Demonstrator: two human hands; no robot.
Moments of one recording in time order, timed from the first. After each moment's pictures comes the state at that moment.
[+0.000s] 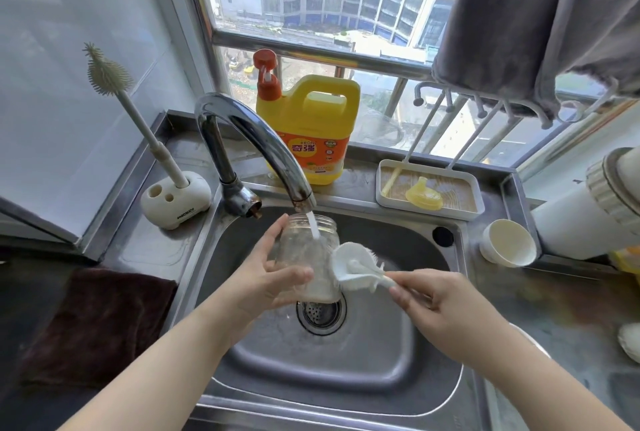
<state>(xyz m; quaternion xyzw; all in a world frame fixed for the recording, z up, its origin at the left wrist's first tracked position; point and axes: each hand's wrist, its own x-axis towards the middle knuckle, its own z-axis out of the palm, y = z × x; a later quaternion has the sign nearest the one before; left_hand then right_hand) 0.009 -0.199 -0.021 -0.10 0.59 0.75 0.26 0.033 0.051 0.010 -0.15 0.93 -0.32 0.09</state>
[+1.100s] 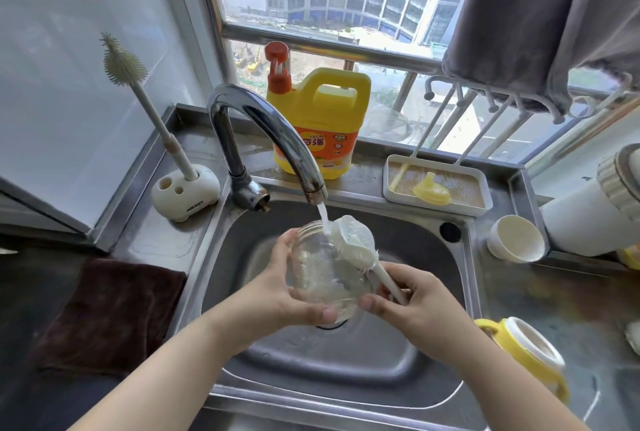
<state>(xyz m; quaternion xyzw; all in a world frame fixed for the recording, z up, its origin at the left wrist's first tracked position) 0.027 -0.202 -0.013 -0.03 0.62 0.70 0.34 0.039 0.015 0.008 -0.03 0.82 -0.53 0.20</state>
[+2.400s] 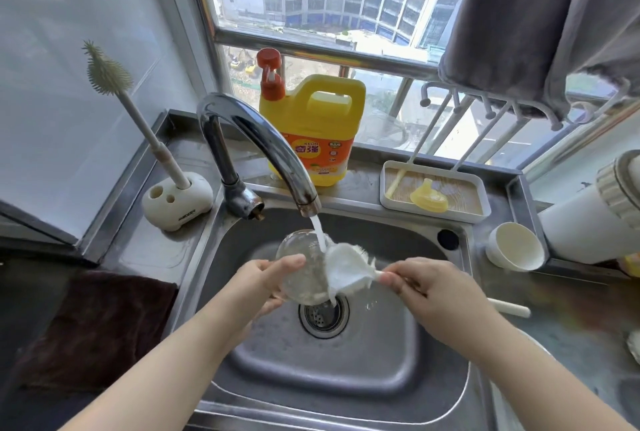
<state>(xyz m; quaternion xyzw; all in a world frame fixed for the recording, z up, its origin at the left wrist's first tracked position) 0.006 -0.199 -0.028 -0.22 0.63 0.69 0.28 0.010 0.039 0.007 -0.10 0.96 -0.22 0.11</state>
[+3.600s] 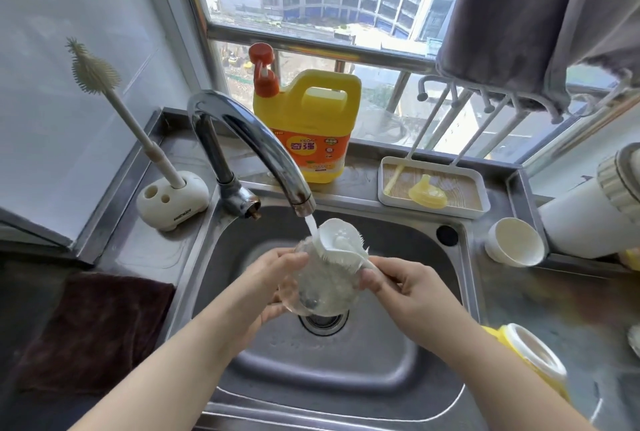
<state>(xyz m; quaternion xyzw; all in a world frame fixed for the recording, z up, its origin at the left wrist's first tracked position) 0.008 -0.194 -0.026 -0.19 0.59 0.73 0.30 0.019 0.019 0.001 -0.05 0.88 -0.46 0.14</state>
